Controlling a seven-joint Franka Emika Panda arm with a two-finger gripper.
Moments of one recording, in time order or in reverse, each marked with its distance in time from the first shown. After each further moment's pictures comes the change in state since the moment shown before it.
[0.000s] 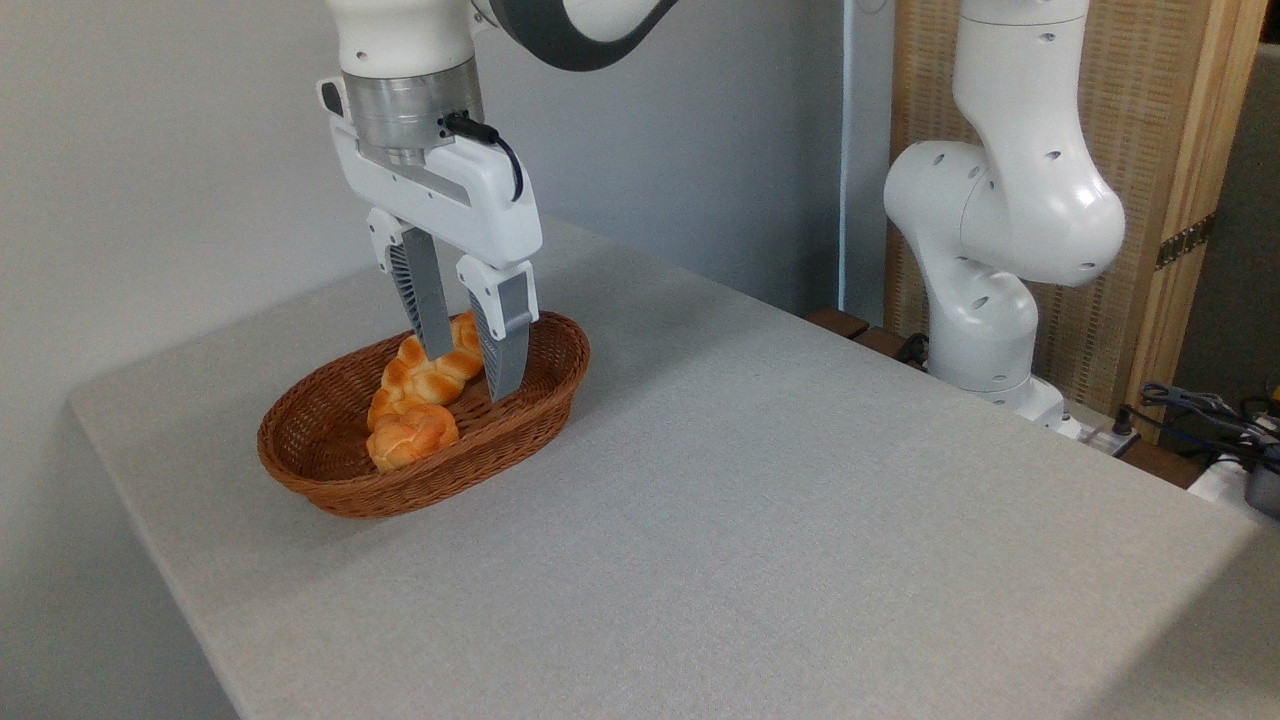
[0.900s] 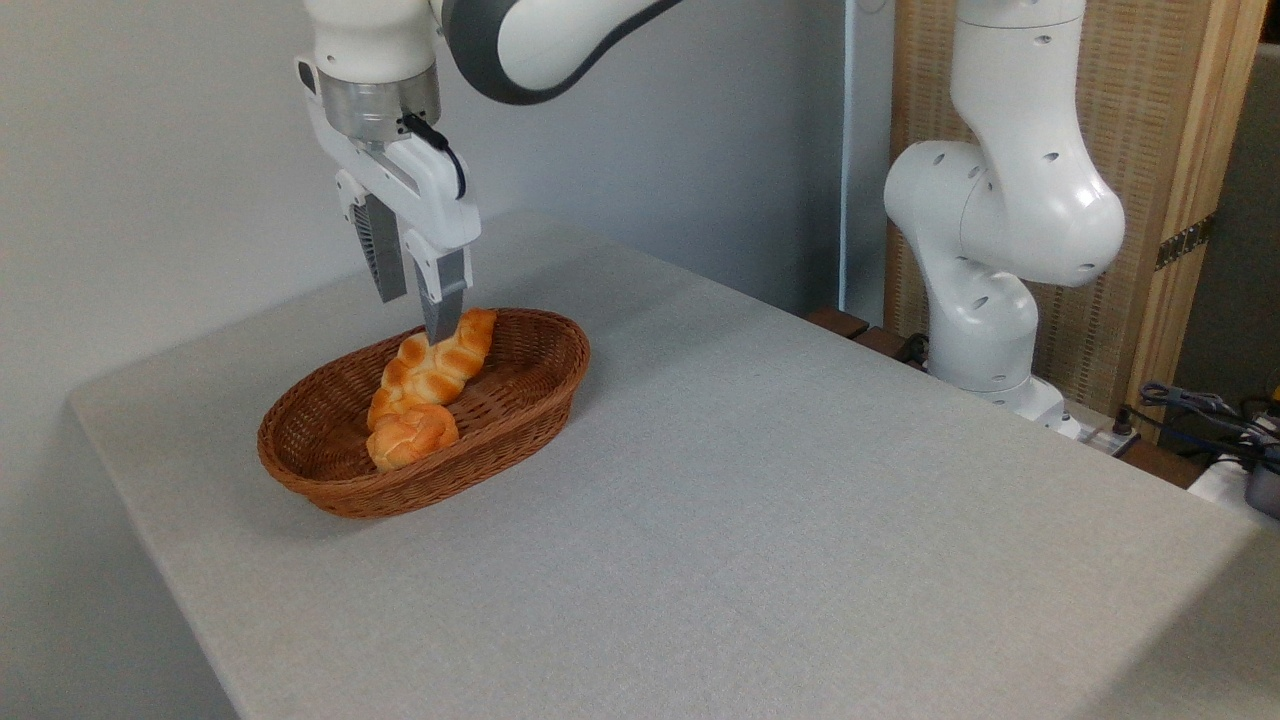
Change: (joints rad) arm -0.005 0.029 -0.156 -0.016 -0.151 0.094 -0.054
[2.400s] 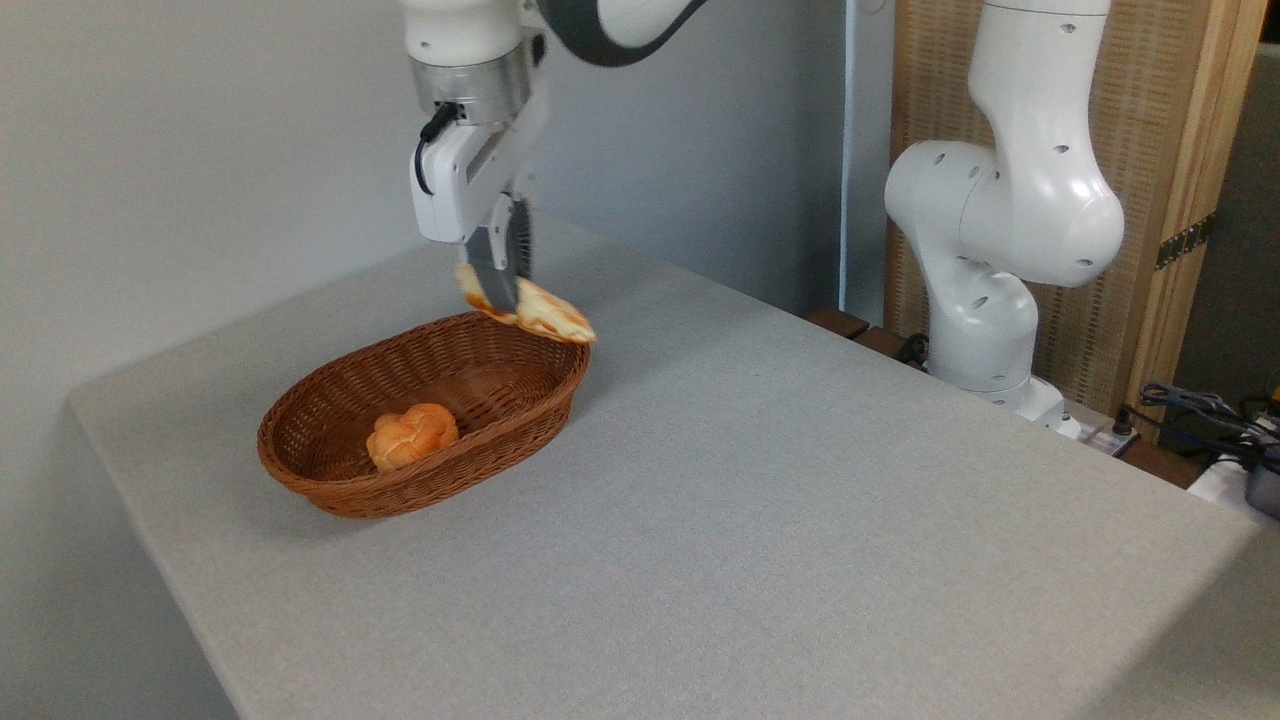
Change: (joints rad) arm -0.017 -0.184 0.033 -0.190 -0.058 -0.067 0.947
